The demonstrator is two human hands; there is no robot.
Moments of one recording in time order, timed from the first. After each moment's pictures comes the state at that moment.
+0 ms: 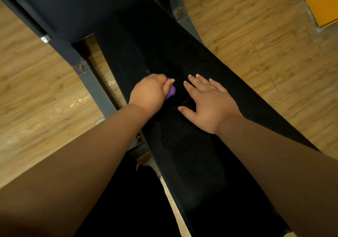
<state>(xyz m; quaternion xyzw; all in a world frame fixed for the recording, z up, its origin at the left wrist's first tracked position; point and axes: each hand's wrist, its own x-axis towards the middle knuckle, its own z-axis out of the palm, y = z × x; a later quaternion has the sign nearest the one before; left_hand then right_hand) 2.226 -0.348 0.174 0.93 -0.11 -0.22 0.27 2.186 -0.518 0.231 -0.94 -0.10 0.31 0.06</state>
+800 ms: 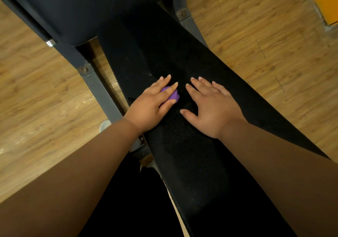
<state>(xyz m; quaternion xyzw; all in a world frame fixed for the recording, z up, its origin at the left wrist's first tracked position) 2.201 -0.323 0.172 0.88 -0.22 -0.23 0.35 2.186 -0.517 0.229 -0.95 -0.10 0.31 0.06</state>
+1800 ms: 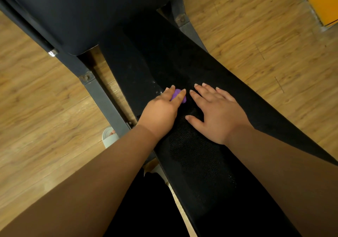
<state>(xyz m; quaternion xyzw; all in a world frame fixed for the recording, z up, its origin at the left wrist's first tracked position) 2.207 -0.343 0.188 0.92 -0.24 -0.25 0.17 2.187 -0.515 0.230 -0.95 -0.09 0.30 0.06</state>
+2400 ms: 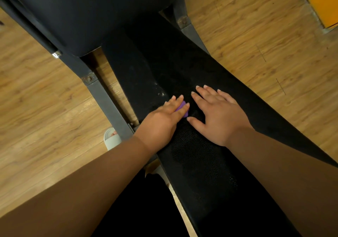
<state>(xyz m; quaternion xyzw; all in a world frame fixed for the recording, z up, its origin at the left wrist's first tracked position) 2.187 -0.327 0.182 0.88 -0.31 -0.21 0.28 2.187 -0.513 0.231 -0.95 -0.09 0.30 0.06</state>
